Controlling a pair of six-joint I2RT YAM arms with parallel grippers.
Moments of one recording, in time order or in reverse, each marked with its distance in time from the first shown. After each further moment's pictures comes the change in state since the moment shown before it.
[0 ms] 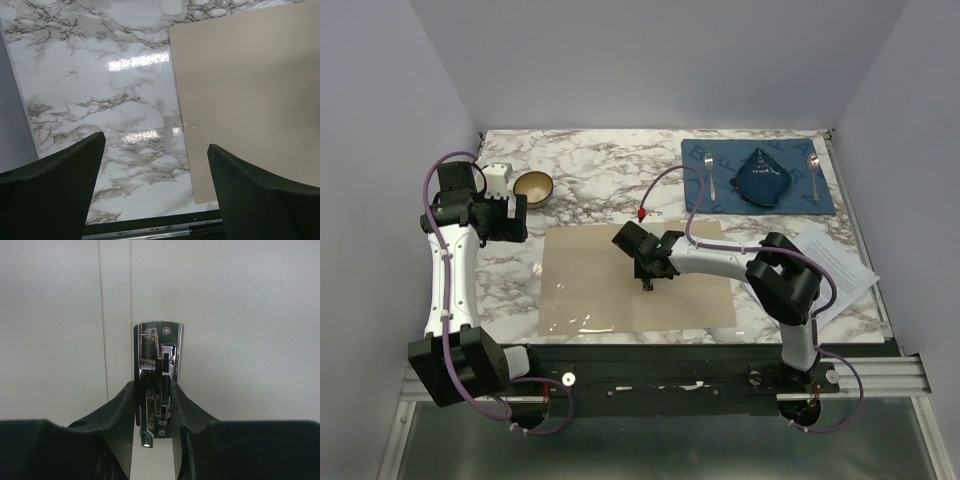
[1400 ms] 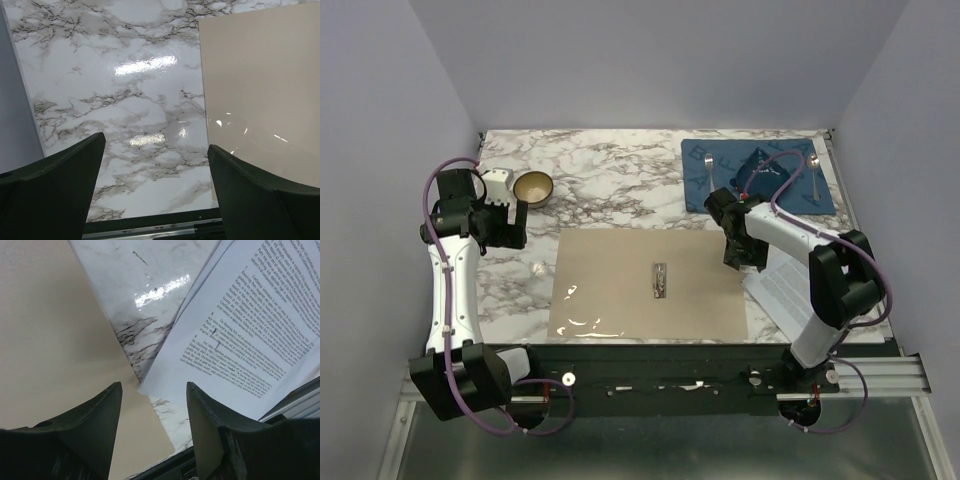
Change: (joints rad) left arm 0.000 -0.069 -0.044 0.000 -0.007 0.032; right arm -0.496 -0.272 -0.170 -0.519 0.077 -0.064
